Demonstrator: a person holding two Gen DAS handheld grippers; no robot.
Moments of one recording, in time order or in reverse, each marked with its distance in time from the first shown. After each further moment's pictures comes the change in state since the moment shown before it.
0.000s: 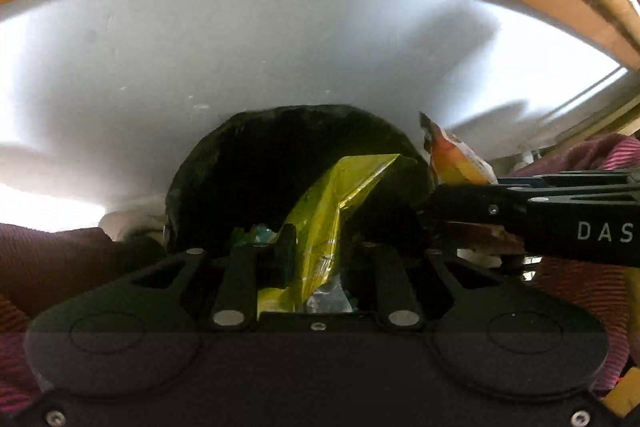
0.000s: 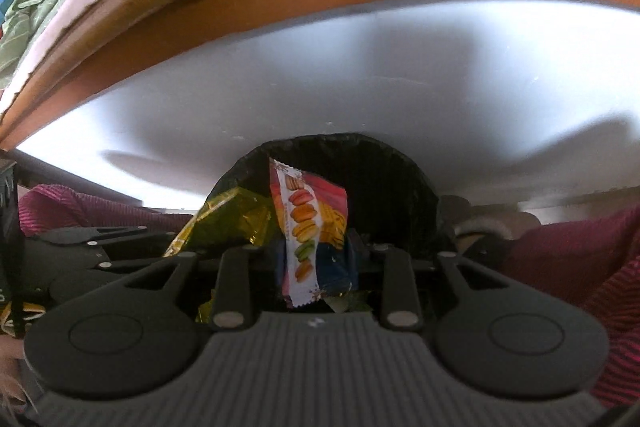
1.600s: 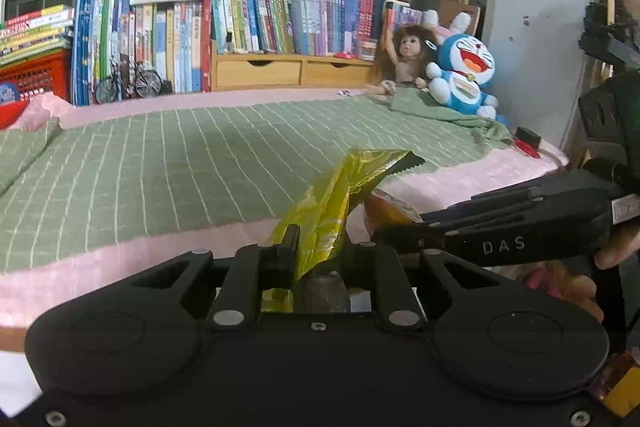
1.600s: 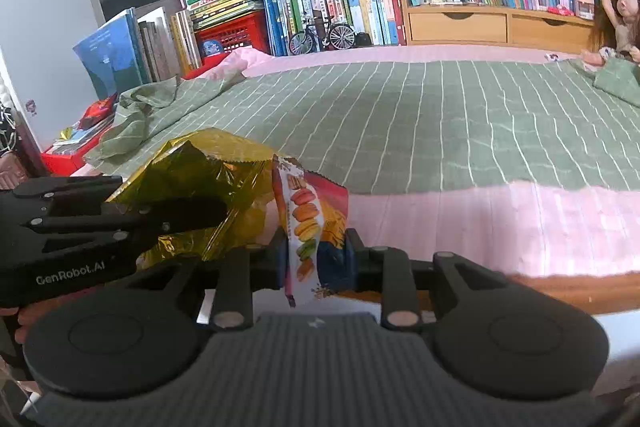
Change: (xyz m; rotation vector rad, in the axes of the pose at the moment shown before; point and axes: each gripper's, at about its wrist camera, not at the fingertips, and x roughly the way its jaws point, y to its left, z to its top) left arm -0.200 -0.024 0.018 0.276 -0.713 -0.100; right arm -0.128 0.063 0.039 -0.339 -0.501 0.082
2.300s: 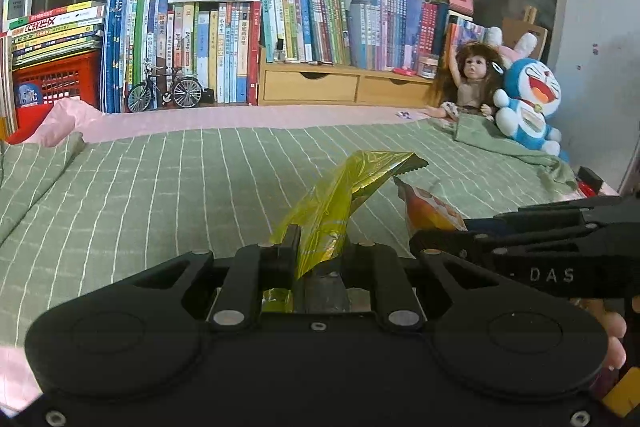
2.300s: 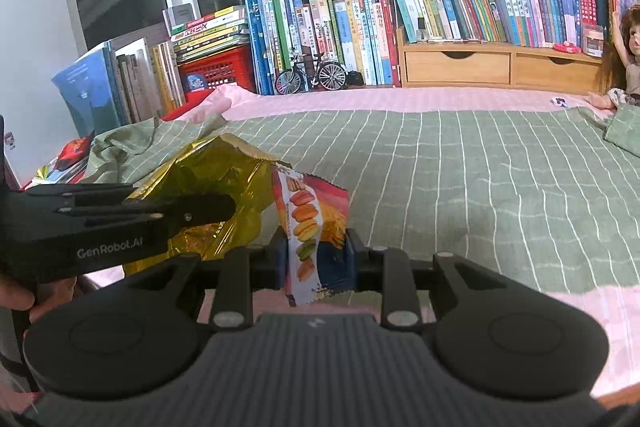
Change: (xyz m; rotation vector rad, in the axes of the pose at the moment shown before) left arm 0.069 0.047 0.064 -0.070 -0.005 0.128; right arm 0.042 -0.018 0.062 -0.025 -0.077 -0.025
